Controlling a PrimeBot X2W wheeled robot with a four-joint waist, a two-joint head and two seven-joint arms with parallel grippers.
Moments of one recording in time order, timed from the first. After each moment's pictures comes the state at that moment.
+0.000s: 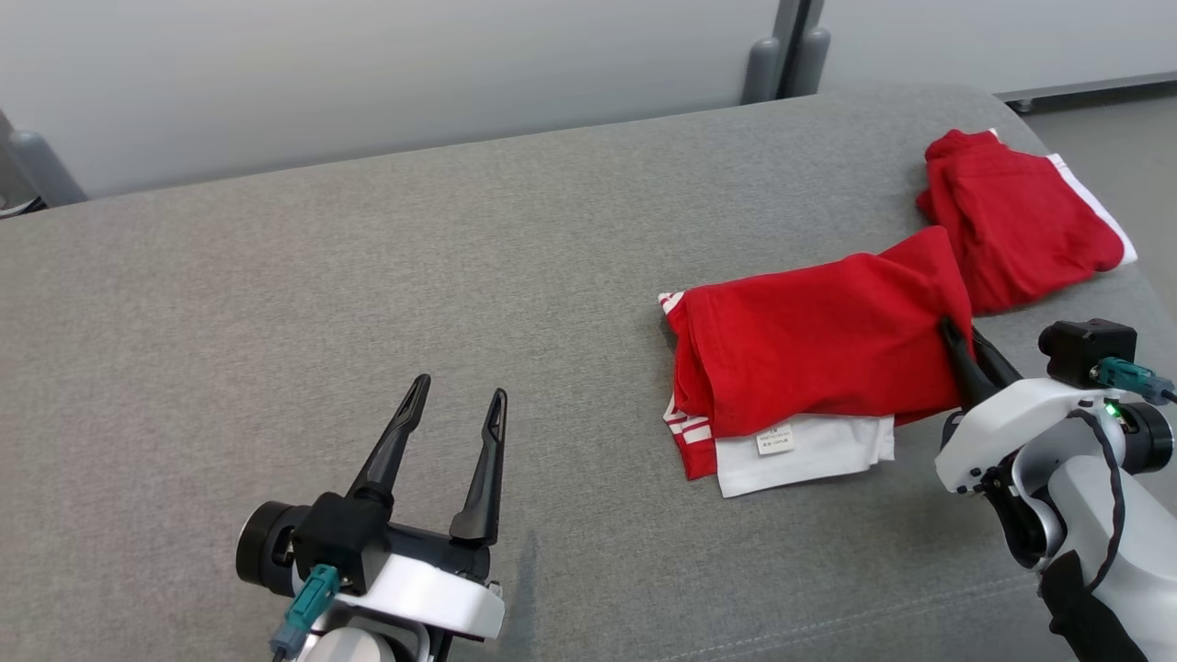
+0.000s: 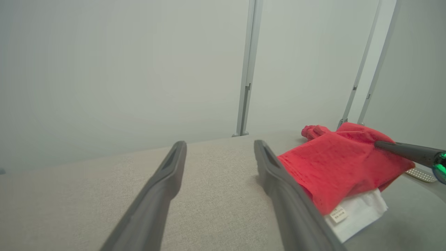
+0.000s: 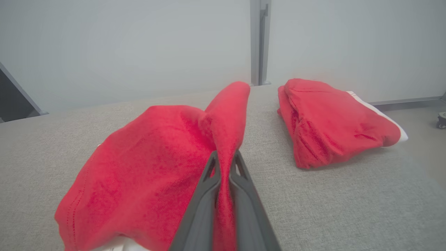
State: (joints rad) left arm -0.09 0.05 -0.29 0.08 -0.21 0.04 -0.25; right arm -0.62 -0.27 0.45 0.89 0.61 0.13 -0.25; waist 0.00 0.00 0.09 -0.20
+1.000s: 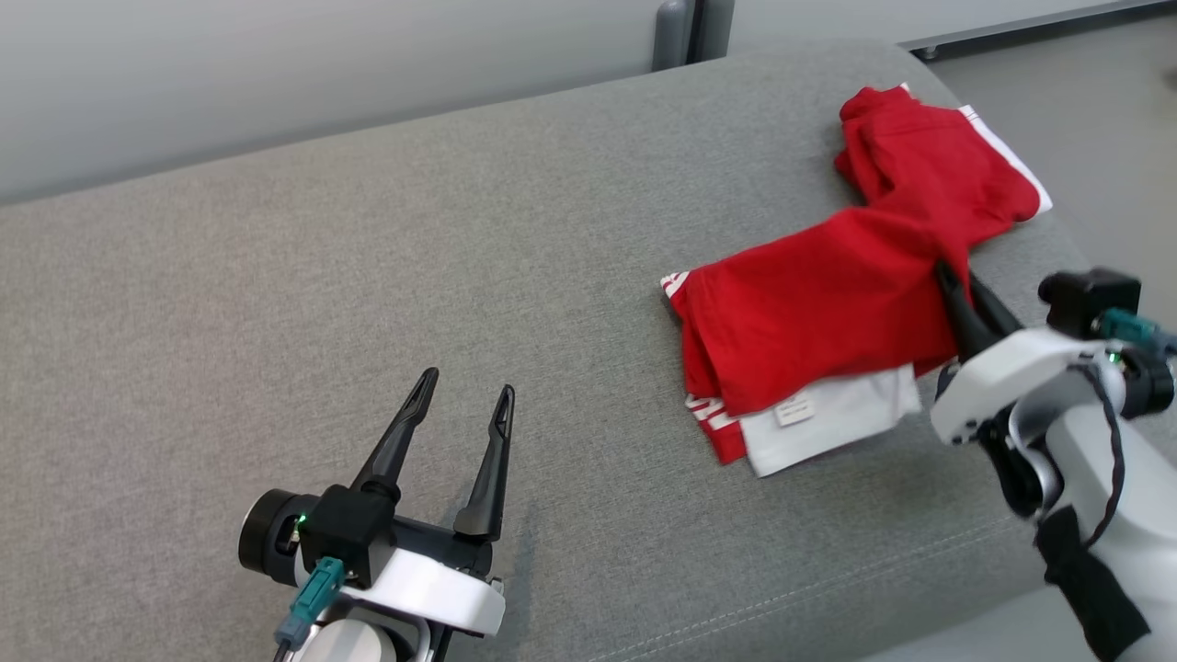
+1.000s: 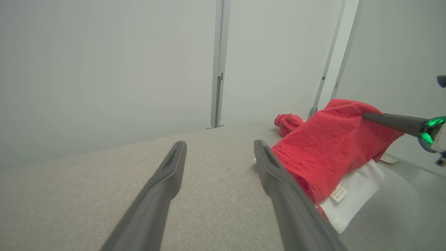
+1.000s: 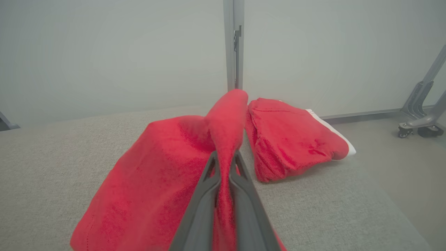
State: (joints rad) left arm -0.11 0.05 -0.29 0.10 -0.18 0.02 -0.25; right arm -0.68 -0.25 0.42 0.86 0.55 0.13 -0.25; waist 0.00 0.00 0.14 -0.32
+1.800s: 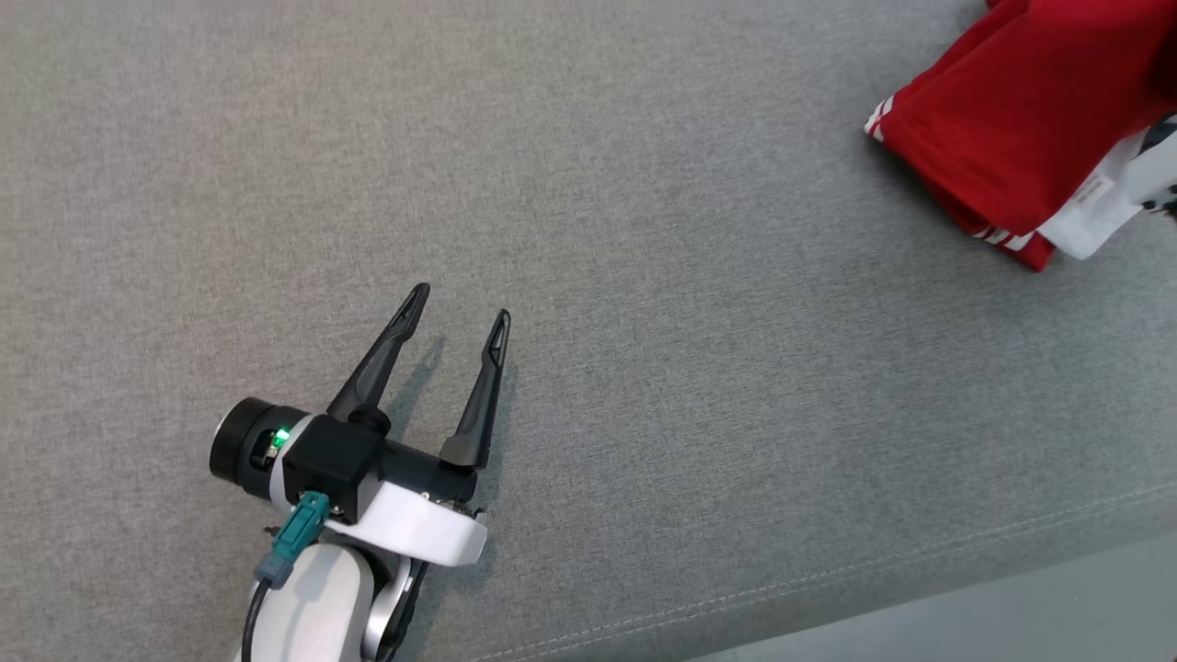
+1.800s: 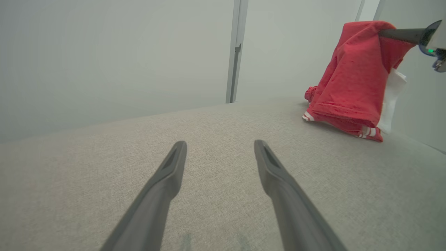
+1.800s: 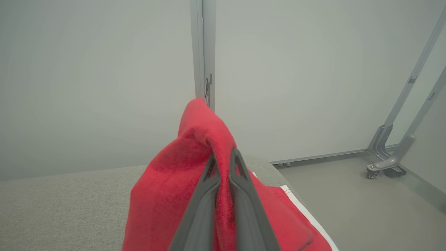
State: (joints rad) left arm -0.24 0.08 -0.27 0.10 -0.12 -0.04 -0.25; right arm -0.98 -0.36 0.21 0.89 0.47 0.13 -0.25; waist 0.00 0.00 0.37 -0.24
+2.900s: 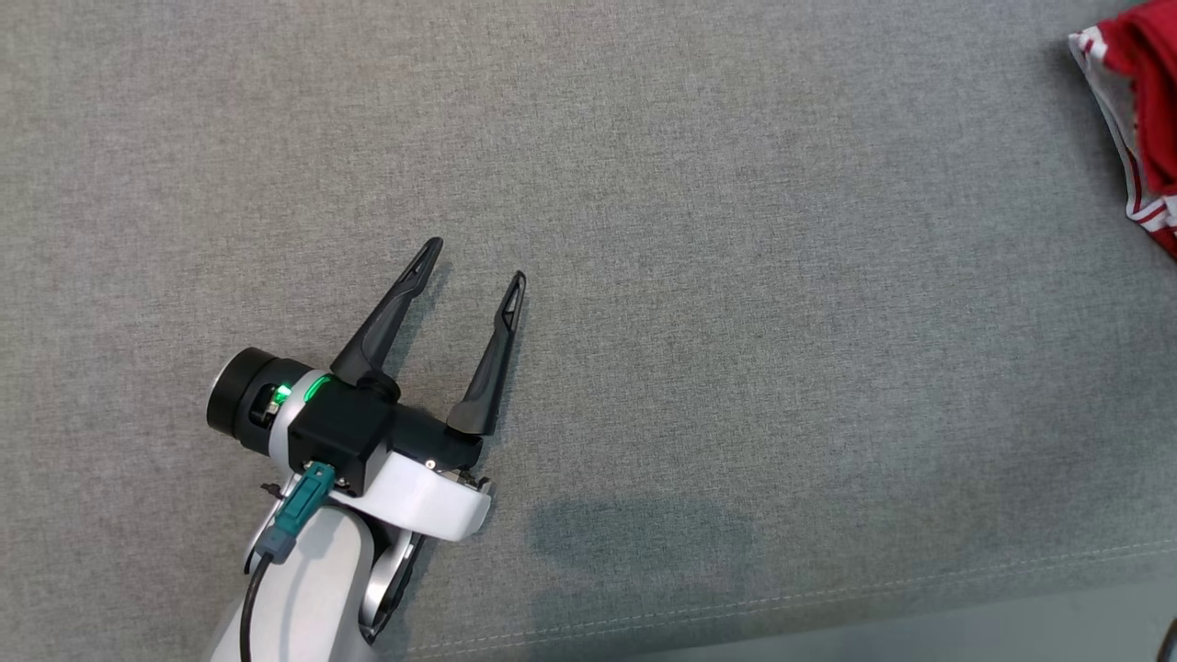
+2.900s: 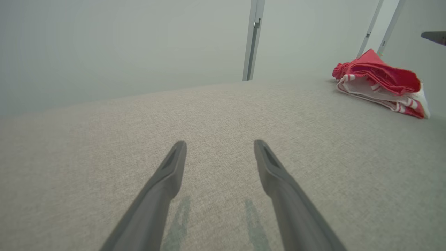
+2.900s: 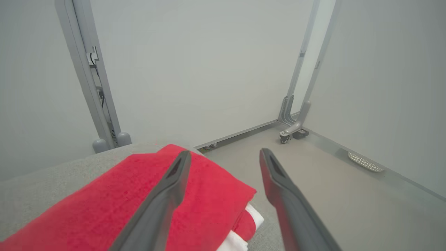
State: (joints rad) left arm -0.32 0.11 -0.30 0.08 -0.10 -0.05 -0.25; right arm -1.02 -0.26 -0.76 0.91 -0.22 0.13 -0.25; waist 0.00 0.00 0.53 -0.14
